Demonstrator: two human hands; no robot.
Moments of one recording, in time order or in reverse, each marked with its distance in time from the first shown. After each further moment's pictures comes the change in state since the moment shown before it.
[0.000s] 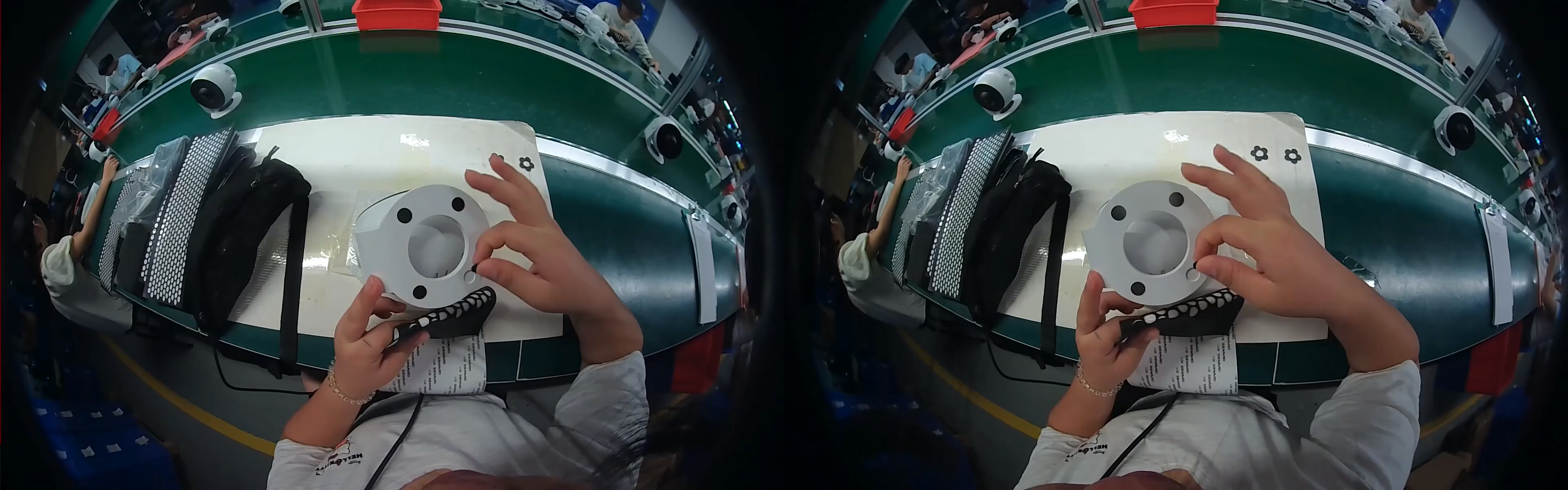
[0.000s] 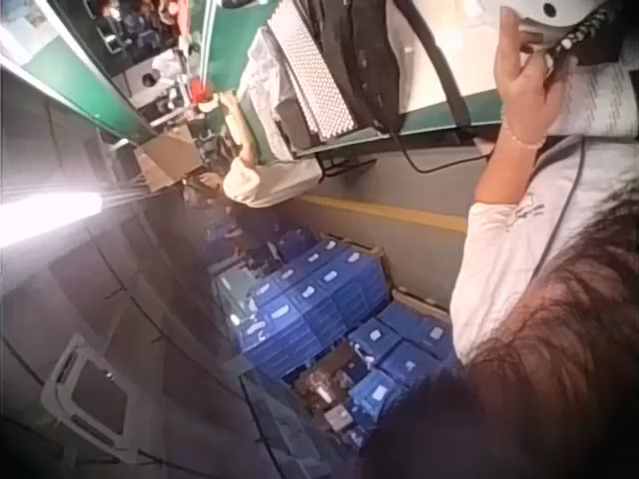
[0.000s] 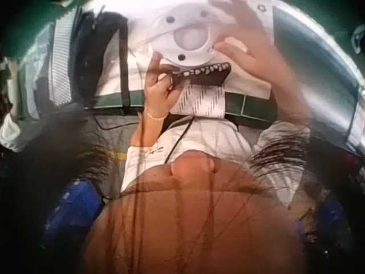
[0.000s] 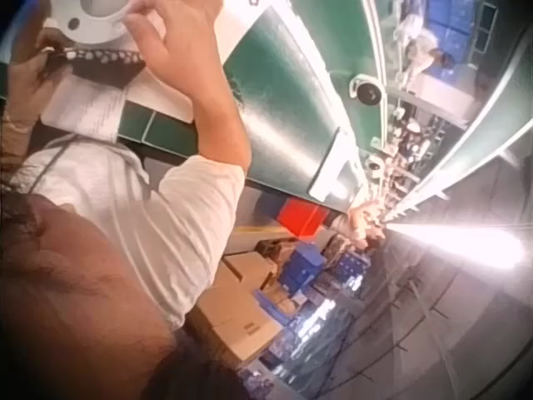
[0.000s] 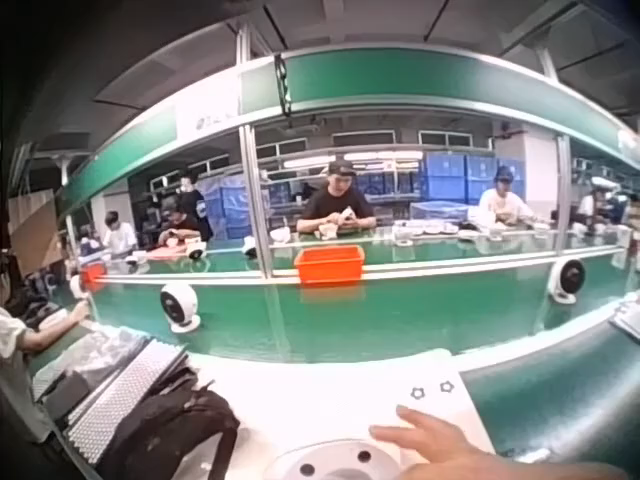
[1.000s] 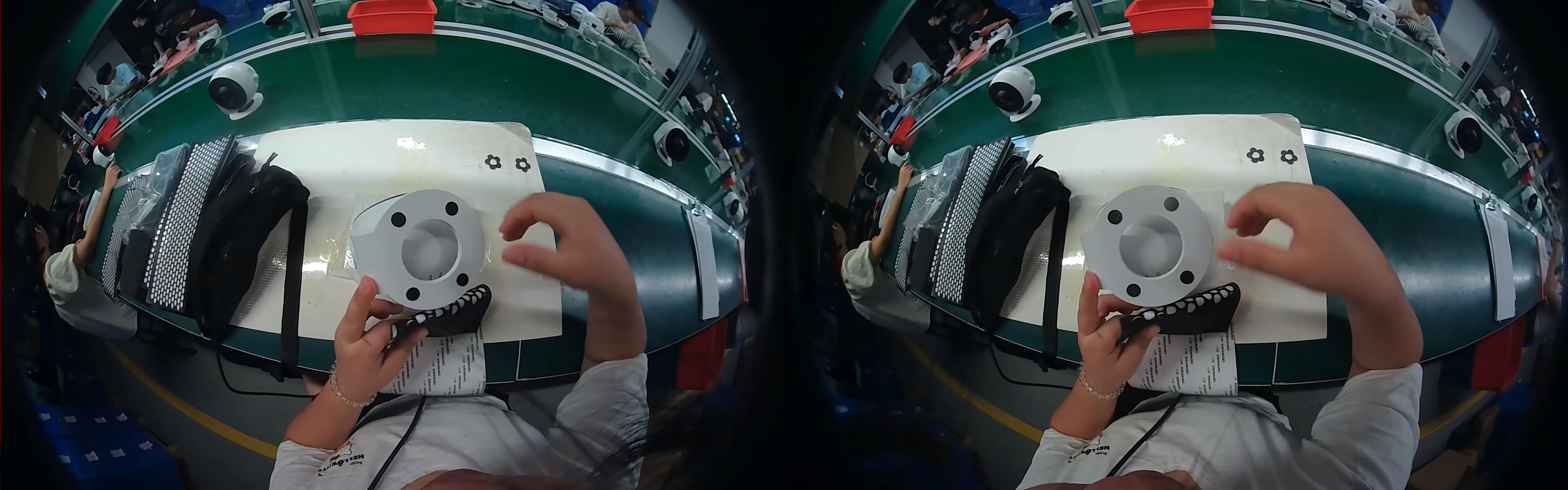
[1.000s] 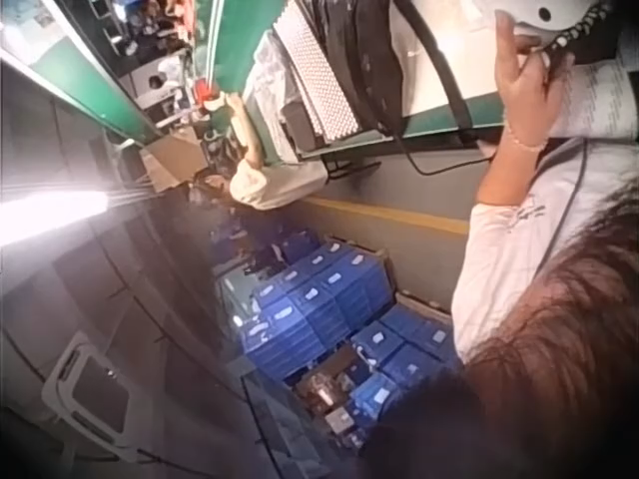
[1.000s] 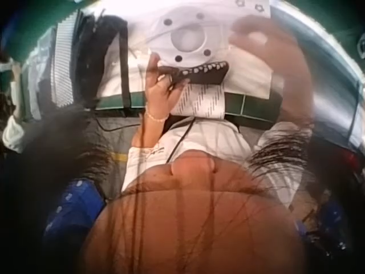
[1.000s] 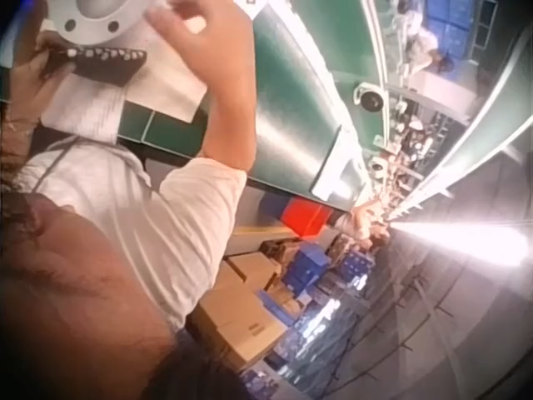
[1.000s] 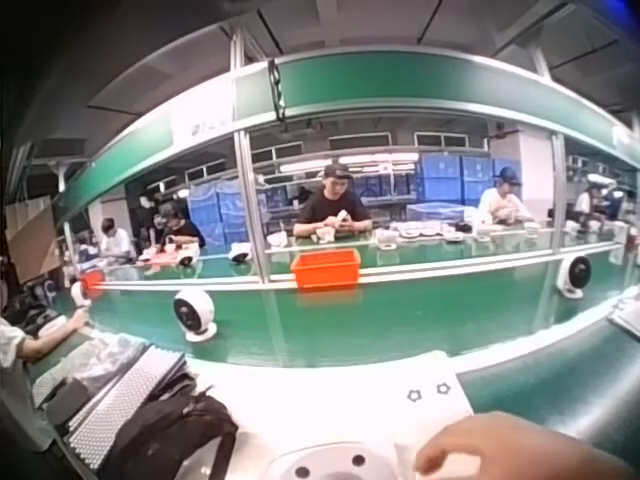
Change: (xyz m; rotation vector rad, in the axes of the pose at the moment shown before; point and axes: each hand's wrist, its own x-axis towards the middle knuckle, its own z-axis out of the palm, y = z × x) left_hand -0.001 0.005 0.002 0.048 0.012 -0.033; right_hand -0.004 -0.002 -0.026 0.108 0.029 0.286
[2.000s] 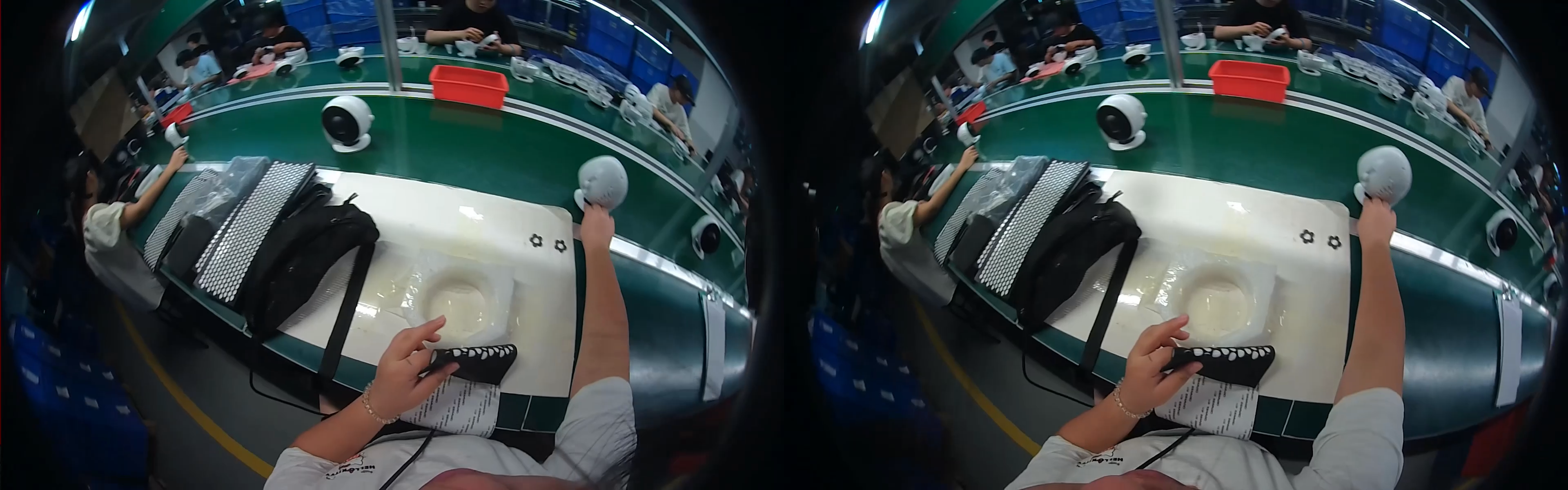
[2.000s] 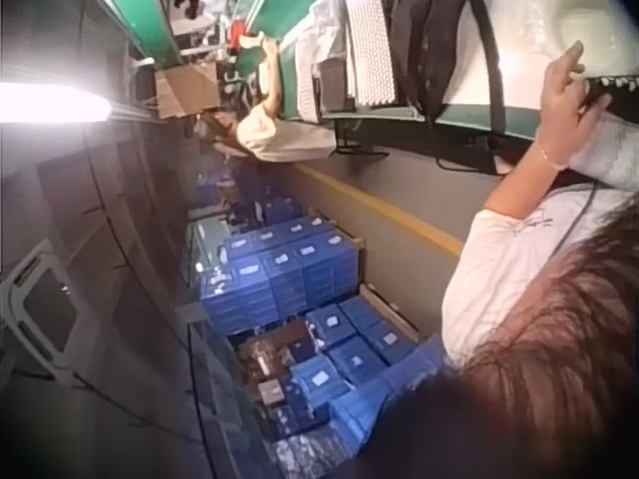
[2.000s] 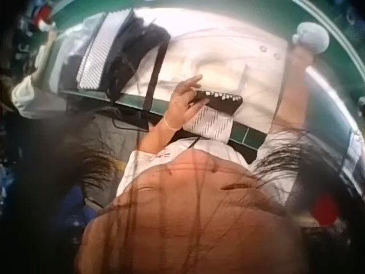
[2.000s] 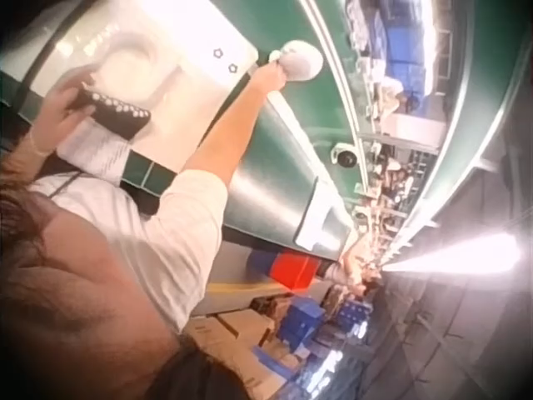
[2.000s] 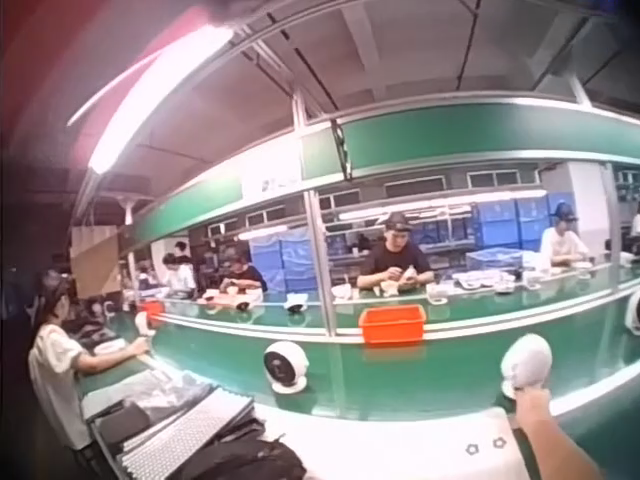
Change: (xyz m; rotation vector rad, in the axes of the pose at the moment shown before) left_hand 0.003 0.008 -0.003 -0.070 0.035 -0.120; right_hand 0.083 0.256 -0.044 -1.161 0.635 0.363
